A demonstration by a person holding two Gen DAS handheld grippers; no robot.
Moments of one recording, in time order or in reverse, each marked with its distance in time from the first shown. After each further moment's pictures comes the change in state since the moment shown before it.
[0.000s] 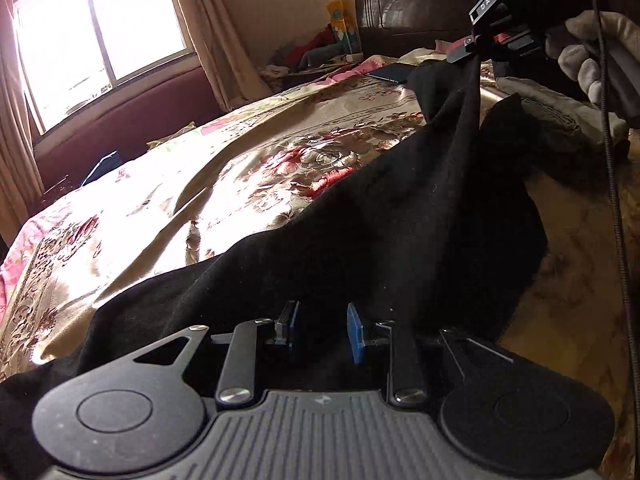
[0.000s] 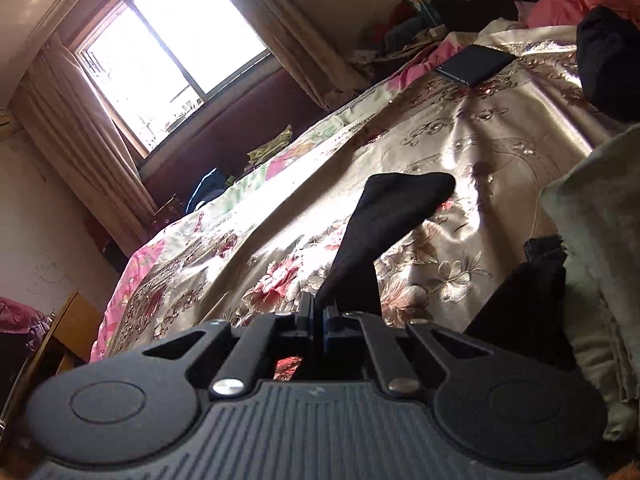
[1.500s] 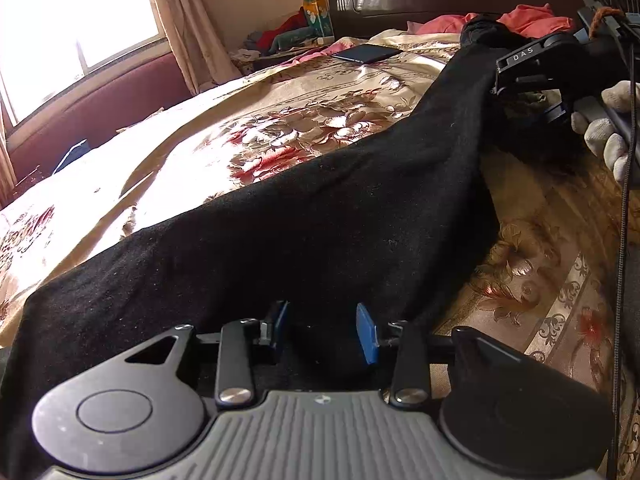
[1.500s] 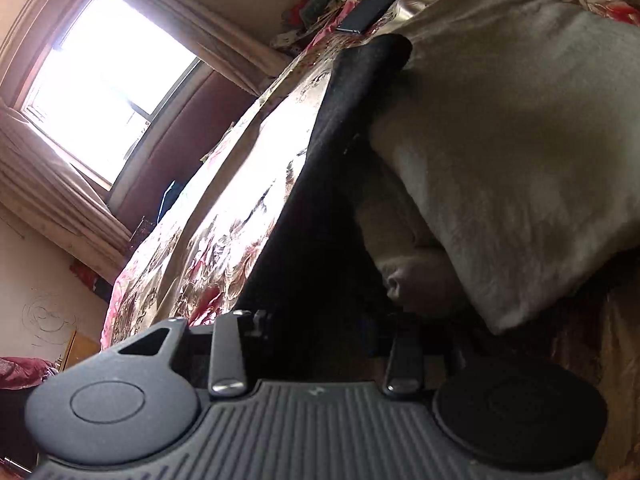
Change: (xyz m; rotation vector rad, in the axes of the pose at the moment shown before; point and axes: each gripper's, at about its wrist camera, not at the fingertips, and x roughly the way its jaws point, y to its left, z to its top) left arm 0.026 -0.047 -0.002 0.006 0.052 -0.071; right arm 0.013 -0.104 -0.059 0.297 0.126 -0.022
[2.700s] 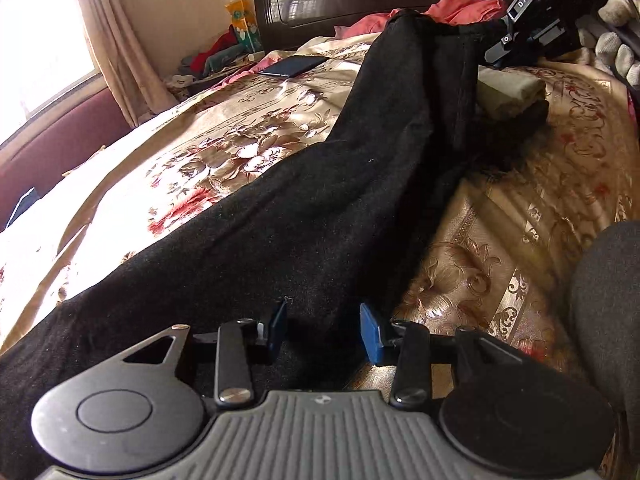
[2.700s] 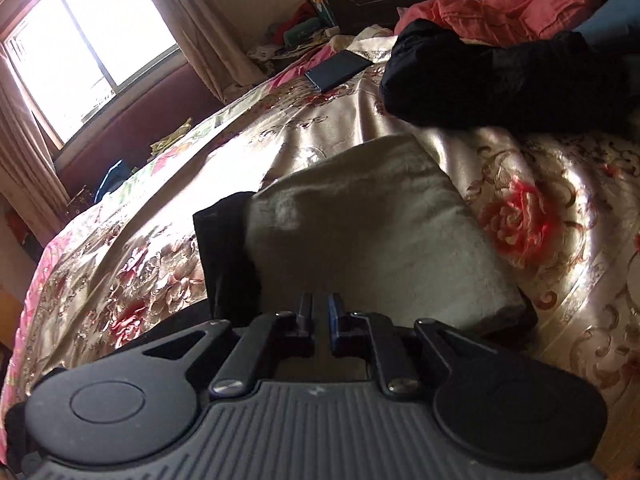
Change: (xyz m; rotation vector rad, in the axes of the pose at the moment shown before) left arm 0.016 -0.051 0.027 0.148 -0.029 -0.123; right arm -0.112 -0.020 0.058 -0.158 -0.016 -0.166
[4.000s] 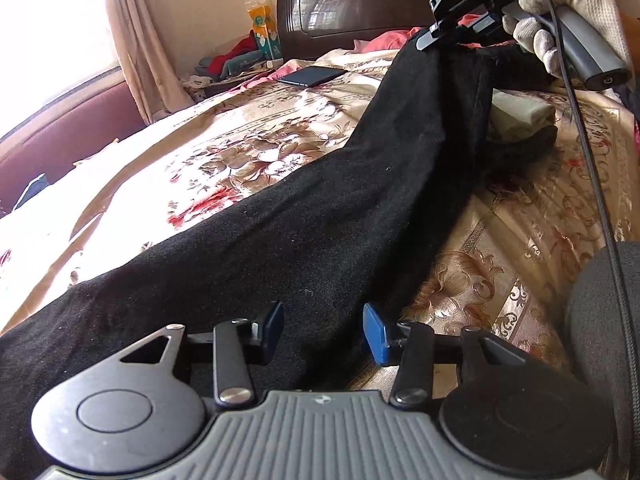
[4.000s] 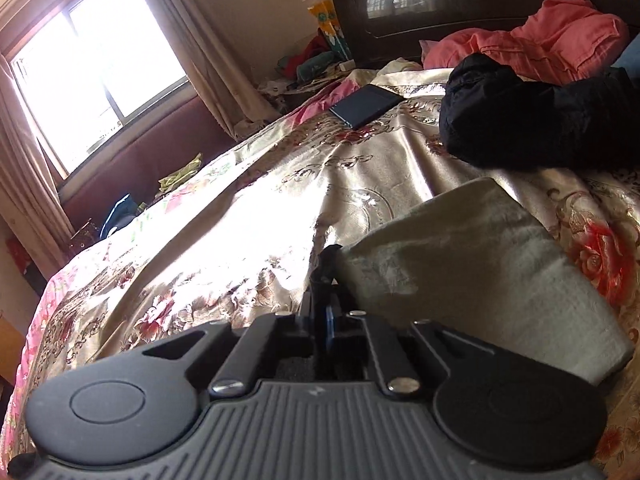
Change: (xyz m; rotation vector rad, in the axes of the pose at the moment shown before) left arm -0.017 0.013 -0.008 -0.075 -0.042 0.015; right arm 0.037 0.097 0.029 -0.119 -0.183 -0.028
